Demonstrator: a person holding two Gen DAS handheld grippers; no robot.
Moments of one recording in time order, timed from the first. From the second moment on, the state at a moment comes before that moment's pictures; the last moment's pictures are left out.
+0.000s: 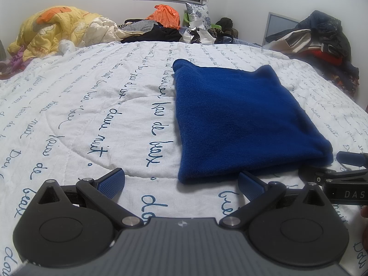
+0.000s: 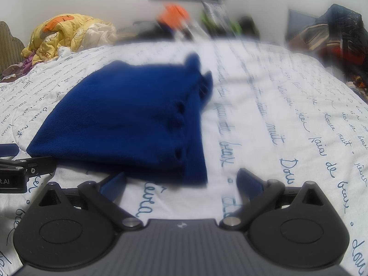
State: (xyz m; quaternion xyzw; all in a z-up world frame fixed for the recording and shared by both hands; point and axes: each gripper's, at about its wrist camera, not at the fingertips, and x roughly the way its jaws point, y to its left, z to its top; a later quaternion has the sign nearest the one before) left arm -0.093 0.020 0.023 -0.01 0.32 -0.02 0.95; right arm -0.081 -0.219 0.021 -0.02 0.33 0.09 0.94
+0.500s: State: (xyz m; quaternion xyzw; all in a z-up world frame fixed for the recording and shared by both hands) left arm -0.094 0.019 0.024 -0.02 0.32 -0.02 0.95; right arm -0.081 -0.219 0.021 -0.02 0.33 0.09 0.94
